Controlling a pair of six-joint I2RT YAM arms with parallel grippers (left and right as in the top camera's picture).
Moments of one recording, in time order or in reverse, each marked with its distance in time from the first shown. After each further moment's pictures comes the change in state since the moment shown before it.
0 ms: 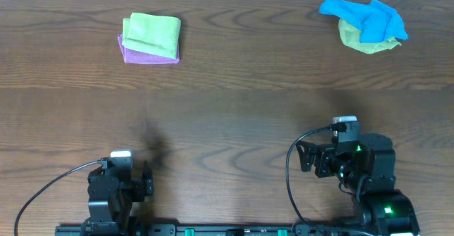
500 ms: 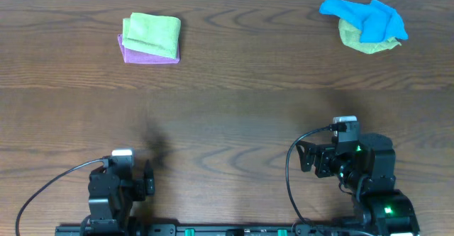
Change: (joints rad) left arm 0.000 0.027 0.000 0.010 0.024 -0.003; right arm 0.000 0.000 0.000 0.000 0.000 0.000
